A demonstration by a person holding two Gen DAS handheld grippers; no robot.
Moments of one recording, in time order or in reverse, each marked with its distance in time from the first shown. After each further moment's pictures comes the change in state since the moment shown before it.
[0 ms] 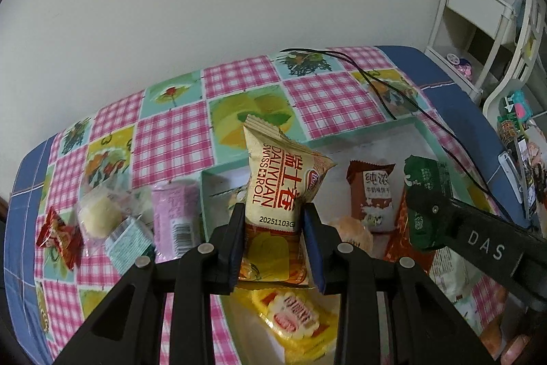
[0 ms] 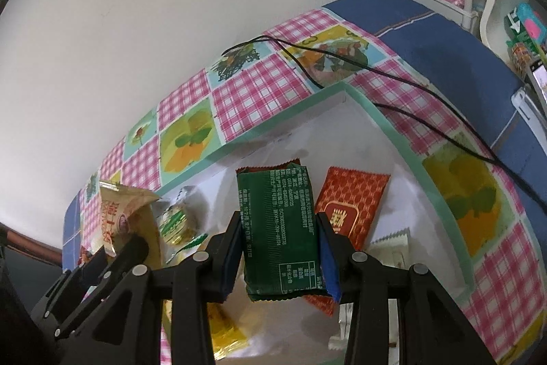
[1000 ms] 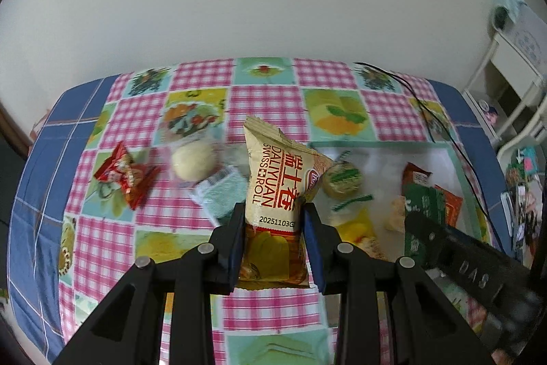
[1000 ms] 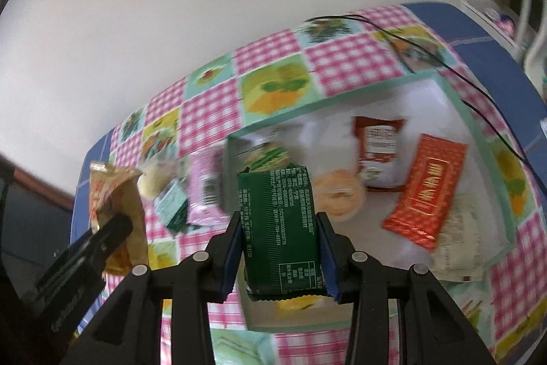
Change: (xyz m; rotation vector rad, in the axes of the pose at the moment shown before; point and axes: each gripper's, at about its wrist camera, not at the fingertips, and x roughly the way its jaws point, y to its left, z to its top) left arm -0.071 0.096 -0.030 -0.234 0.039 0.051; right arm -0.023 0.084 -0.048 -0.145 0.090 0.058
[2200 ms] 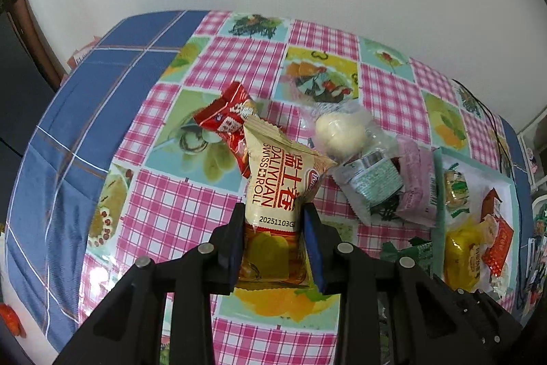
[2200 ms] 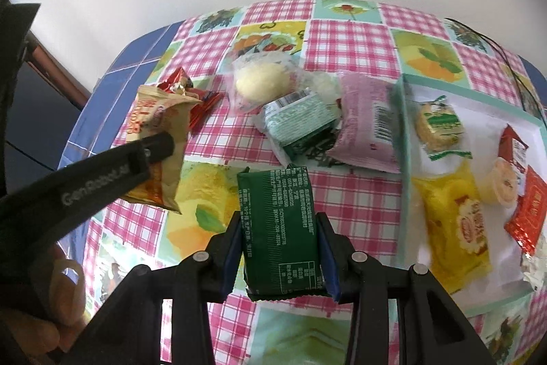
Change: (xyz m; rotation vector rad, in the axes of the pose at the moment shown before) left arm 0.030 0.153 -0.024 -0.252 0.089 0.107; right arm 0.060 0.157 -0.088 -0.431 0.129 0.030
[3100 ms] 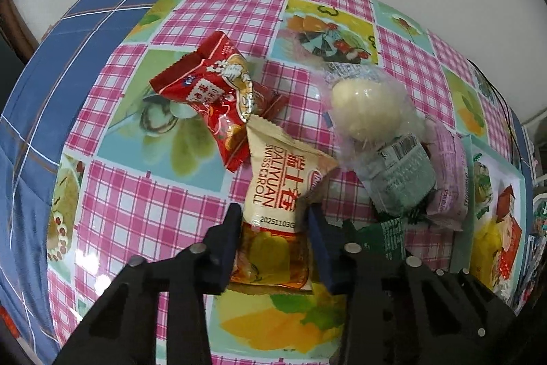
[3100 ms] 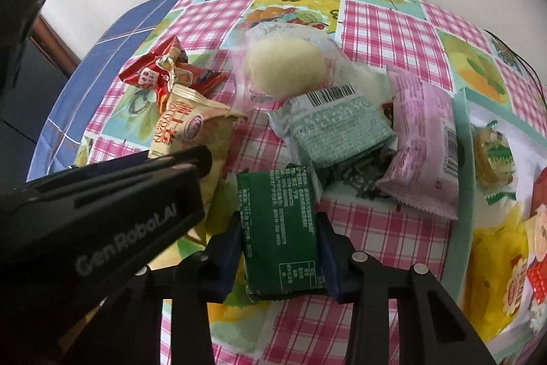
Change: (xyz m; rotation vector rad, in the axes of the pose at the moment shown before) left arm 0.077 0.008 0.008 -0.008 0.147 -0.060; right arm 0.070 0.029 0.027 -0.094 0.072 -0.039
